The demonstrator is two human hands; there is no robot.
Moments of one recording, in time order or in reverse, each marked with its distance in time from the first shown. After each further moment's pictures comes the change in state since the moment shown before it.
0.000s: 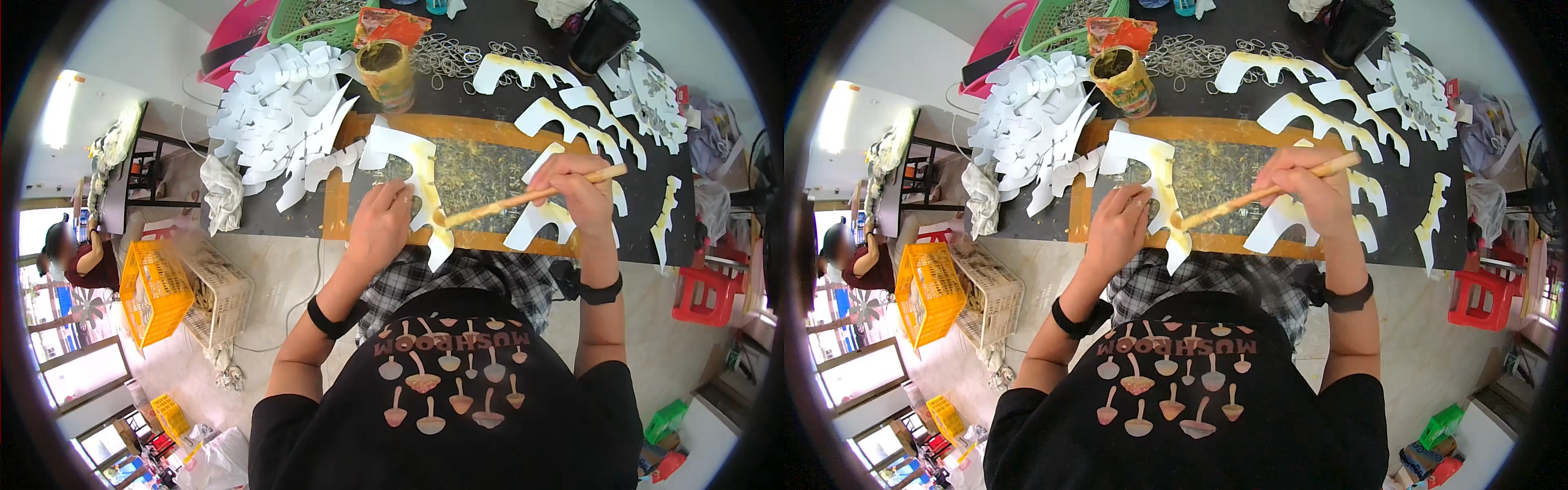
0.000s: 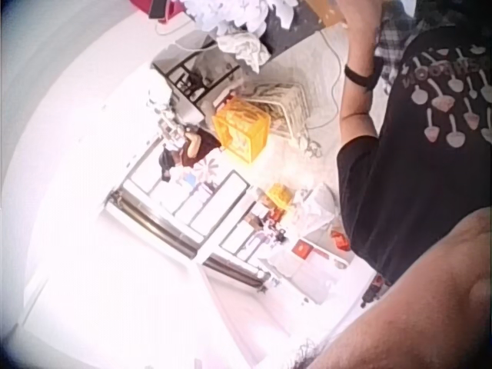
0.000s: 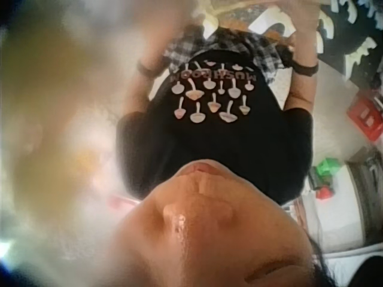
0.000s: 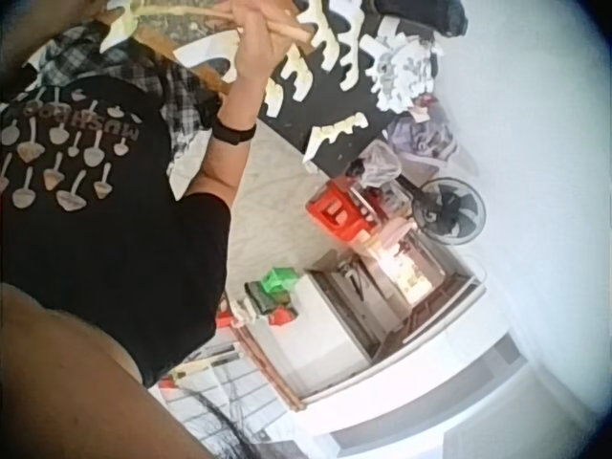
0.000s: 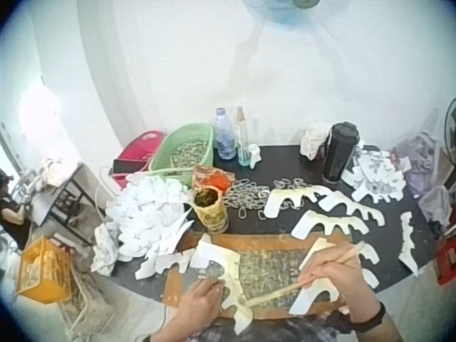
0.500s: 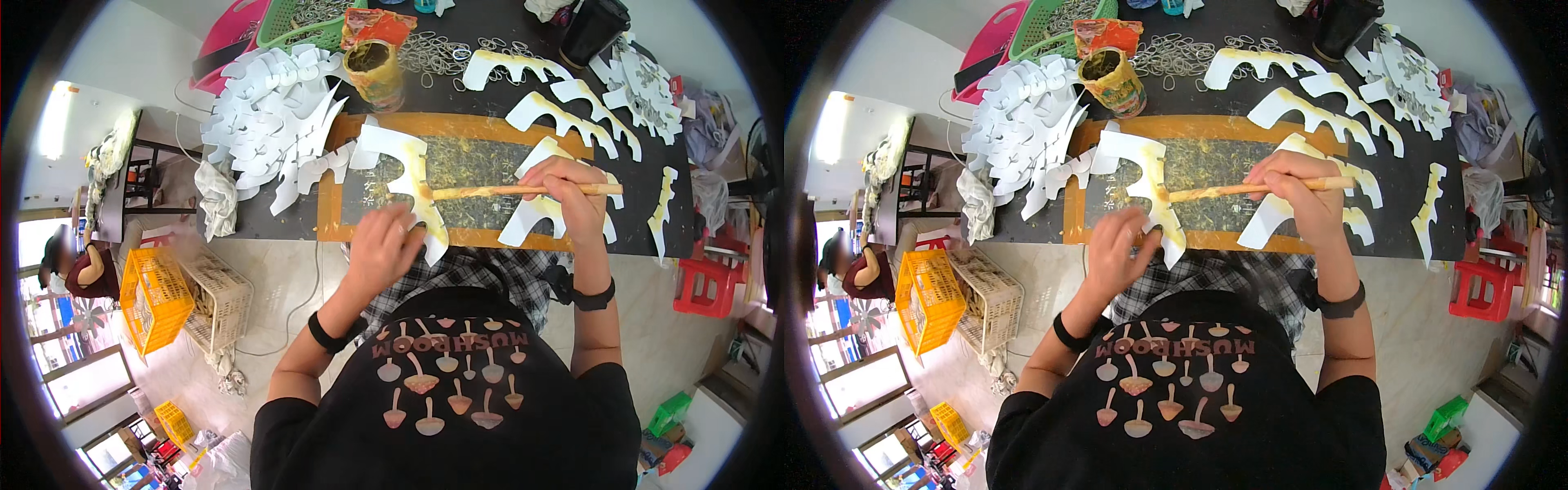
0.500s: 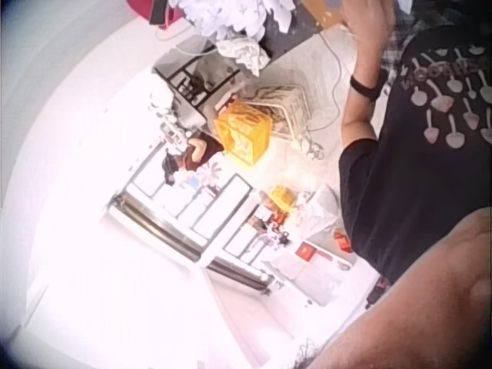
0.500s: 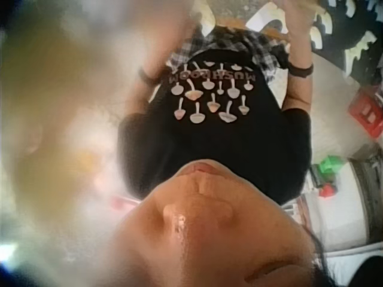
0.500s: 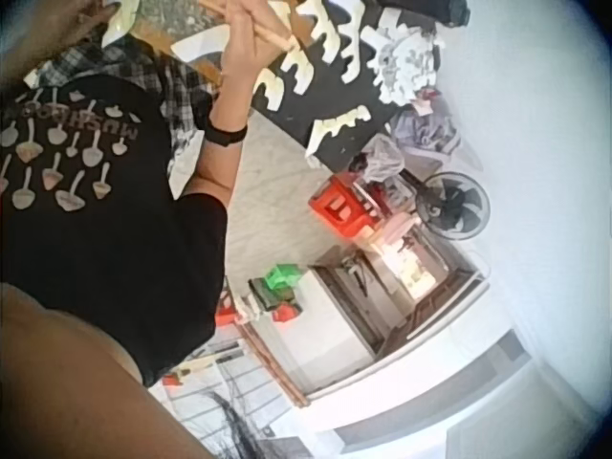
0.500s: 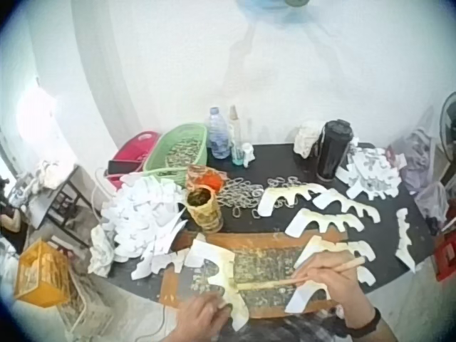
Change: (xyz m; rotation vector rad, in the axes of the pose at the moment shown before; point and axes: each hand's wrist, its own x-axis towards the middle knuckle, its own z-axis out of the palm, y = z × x) left_hand -0.022 0.017 0.002 -0.056 0.055 0.053; right_hand -0.018 0.003 0.014 -0.068 0.205 -0.011
